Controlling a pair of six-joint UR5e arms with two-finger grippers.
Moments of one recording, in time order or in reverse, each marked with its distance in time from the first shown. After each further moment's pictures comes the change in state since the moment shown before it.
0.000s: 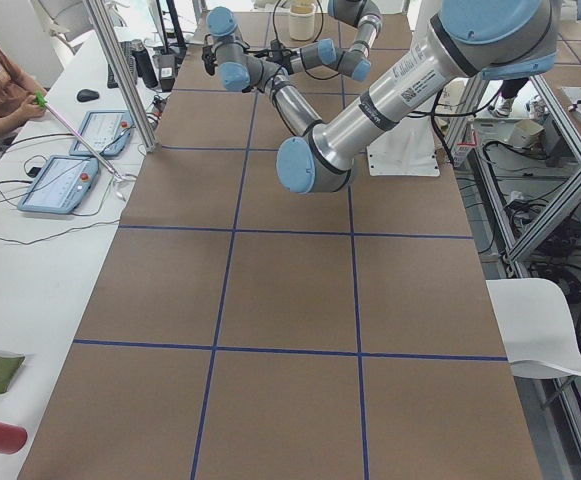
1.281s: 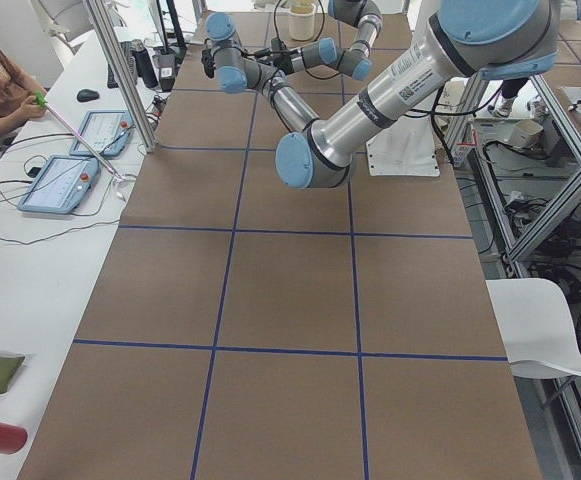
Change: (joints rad) left arm 0.016 -0.013 0.035 -0.017 -0.001 -0.001; right arm -0.001 -0.002 0.008 0.003 -0.004 0.018
